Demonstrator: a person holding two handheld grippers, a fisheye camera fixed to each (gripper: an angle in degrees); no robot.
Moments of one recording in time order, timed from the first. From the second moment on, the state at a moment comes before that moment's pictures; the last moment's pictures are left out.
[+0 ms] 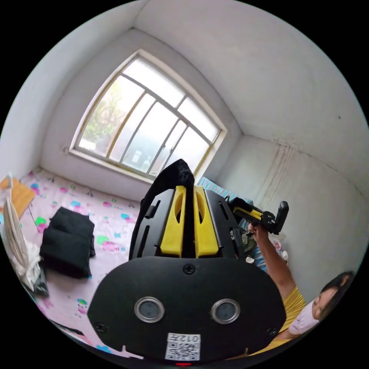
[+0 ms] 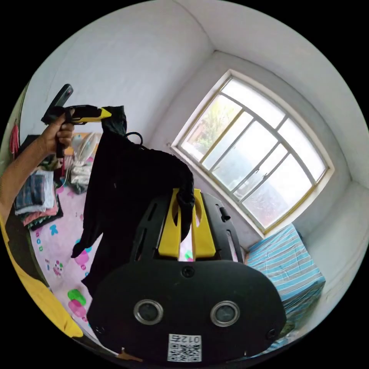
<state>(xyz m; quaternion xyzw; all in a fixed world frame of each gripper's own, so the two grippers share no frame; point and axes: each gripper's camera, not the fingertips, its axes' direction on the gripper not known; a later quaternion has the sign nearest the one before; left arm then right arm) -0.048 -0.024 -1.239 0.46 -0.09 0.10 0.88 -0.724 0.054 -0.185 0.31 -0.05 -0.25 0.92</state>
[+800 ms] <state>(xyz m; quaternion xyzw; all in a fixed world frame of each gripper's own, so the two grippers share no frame) -0.334 0.460 -0.592 0.23 0.05 -0.38 0.90 -0.704 0.333 0.237 -0.04 -0.20 -0.34 0.92</state>
